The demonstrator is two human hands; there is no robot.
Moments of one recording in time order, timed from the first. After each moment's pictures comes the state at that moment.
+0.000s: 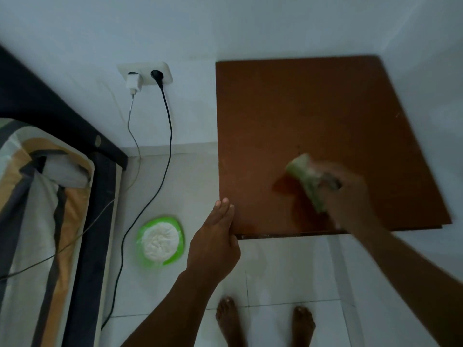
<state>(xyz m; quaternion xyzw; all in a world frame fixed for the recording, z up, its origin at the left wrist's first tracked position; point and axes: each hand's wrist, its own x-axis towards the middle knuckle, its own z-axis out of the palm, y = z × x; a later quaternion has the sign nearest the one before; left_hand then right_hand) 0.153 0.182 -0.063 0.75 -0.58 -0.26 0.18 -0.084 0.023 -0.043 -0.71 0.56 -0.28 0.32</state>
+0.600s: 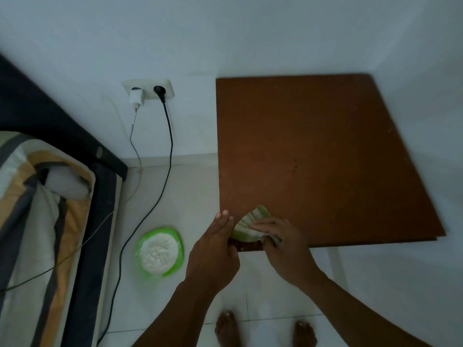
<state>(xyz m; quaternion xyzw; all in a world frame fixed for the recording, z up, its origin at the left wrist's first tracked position) 0.158 0.179 -0.056 0.75 -0.57 -0.29 0.19 -0.013 0.116 -0.058 -0.74 0.49 -0.24 0.40</state>
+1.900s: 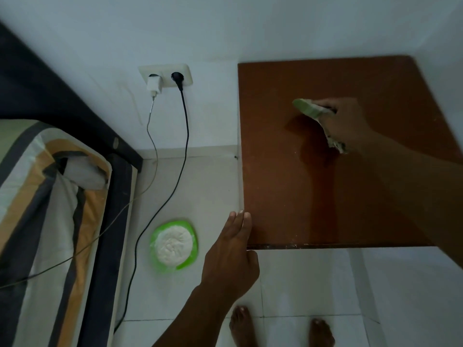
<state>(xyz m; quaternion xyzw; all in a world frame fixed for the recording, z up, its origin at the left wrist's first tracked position) 0.168 0.196 -0.073 0.74 -0.58 -0.28 0.18 0.005 -0.133 -0.035 -0.72 0.57 -0.23 0.33</state>
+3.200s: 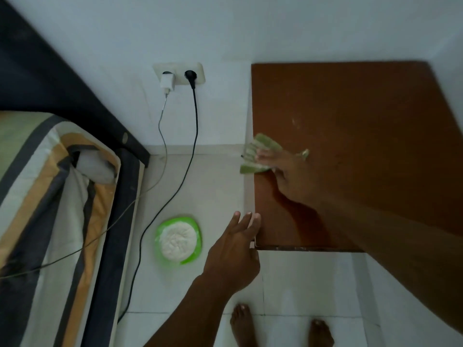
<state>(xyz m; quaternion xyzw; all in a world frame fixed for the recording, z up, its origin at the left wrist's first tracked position) 0.187 0.189 -0.051 0.72 -0.59 -0.35 0.13 0.074 -0.011 -0.072 -0.88 0.35 -0.15 0.29</state>
